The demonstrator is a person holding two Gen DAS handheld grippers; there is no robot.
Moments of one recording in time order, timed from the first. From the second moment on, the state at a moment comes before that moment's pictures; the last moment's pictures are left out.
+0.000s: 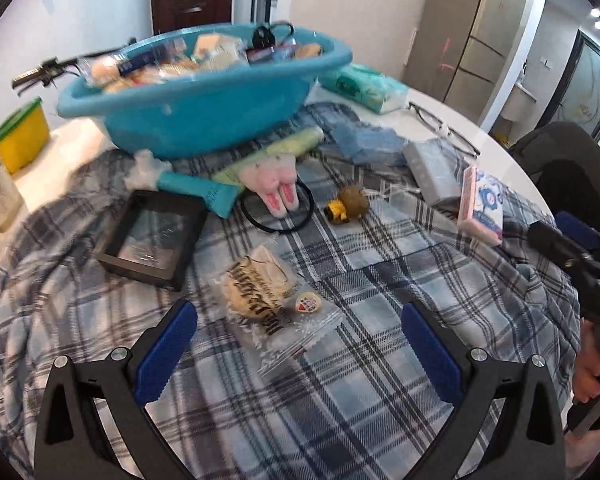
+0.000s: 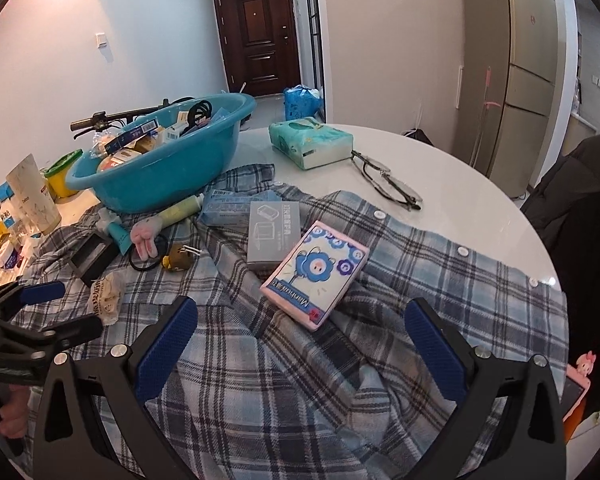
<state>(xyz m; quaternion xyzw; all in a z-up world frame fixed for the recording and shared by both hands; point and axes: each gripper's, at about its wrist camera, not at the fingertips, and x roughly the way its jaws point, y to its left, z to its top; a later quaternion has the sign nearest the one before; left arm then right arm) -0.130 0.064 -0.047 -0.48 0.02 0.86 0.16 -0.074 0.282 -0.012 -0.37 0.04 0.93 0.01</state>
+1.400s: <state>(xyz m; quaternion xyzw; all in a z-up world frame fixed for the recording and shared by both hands) -0.156 0.084 -0.039 -0.48 0.04 0.86 0.17 -0.128 0.283 -0.043 -0.42 0.01 0.91 0.03</state>
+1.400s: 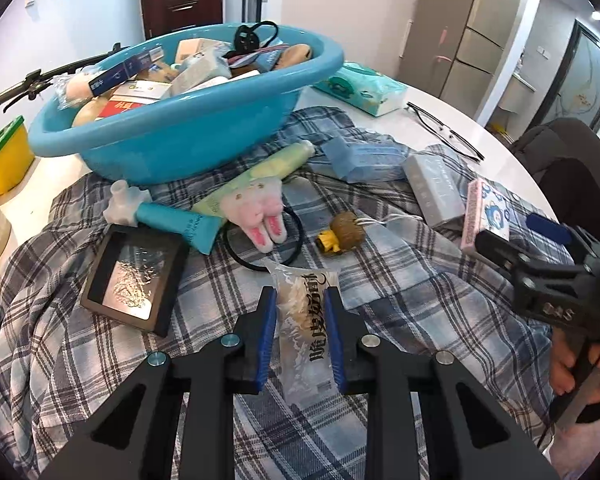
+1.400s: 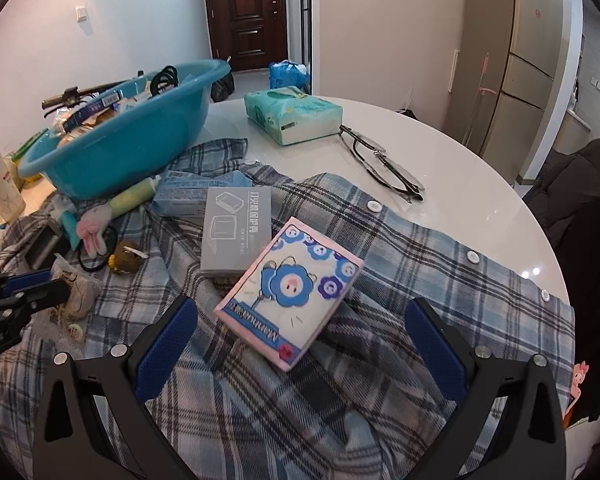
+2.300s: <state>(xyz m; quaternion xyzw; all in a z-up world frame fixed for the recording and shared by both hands) -0.167 0.092 -0.063 -0.50 0.04 0.84 0.18 -0.094 0.246 -0.028 -0.44 0.00 0.89 -0.12</state>
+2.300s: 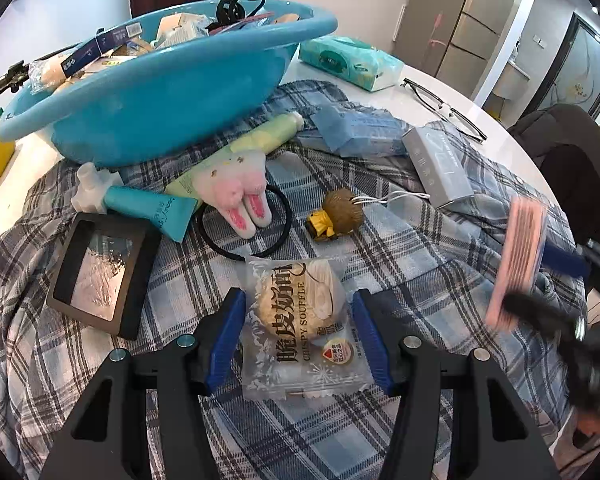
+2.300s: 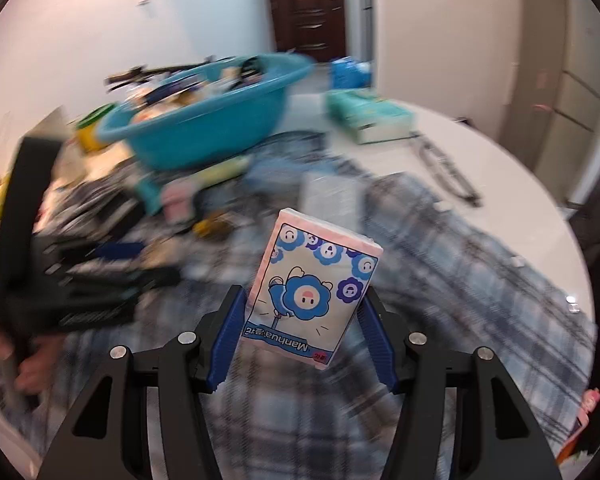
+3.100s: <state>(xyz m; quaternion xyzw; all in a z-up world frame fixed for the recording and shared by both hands) -0.141 0.072 -0.050 -0.49 0.03 0.85 0.18 -0.100 0.226 -0.059 -0.44 -0.02 0.89 -0.07</state>
